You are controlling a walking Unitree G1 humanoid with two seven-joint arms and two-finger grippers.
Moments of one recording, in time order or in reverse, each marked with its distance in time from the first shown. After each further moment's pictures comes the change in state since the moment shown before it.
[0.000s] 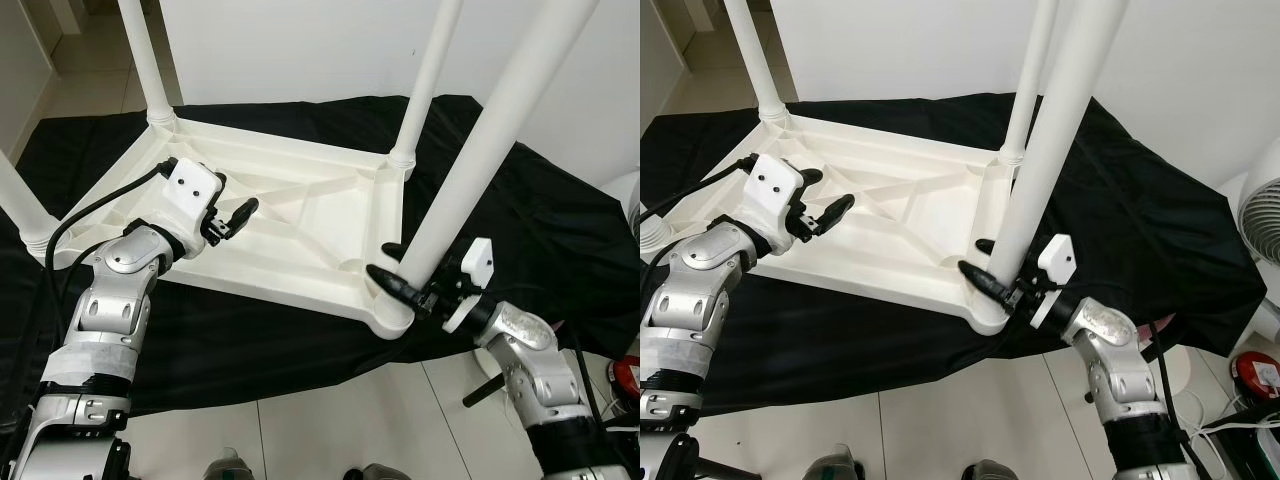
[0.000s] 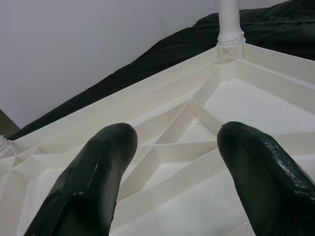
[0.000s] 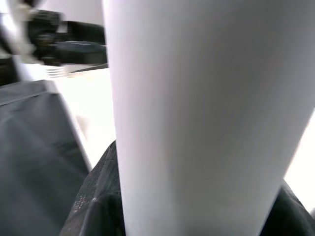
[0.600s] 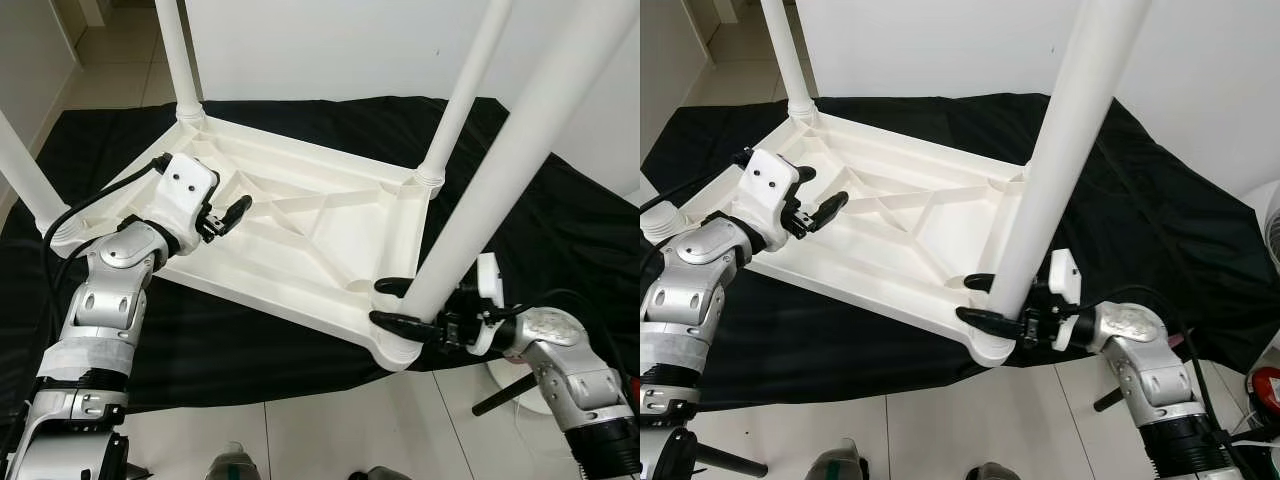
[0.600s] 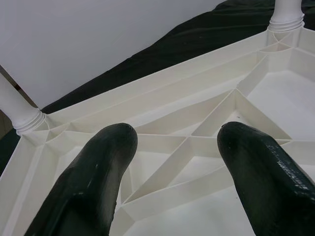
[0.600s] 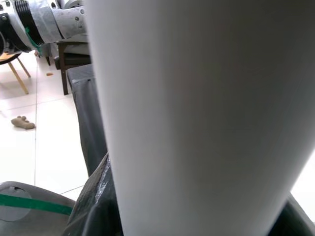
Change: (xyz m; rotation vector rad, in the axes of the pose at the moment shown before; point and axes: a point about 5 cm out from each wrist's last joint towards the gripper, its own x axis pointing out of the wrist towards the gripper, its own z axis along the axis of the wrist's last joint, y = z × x) left arm 0.000 0.006 -0.001 0.003 0.039 0.019; right arm -0.018 0.023 0.008 0.027 0.127 0.453
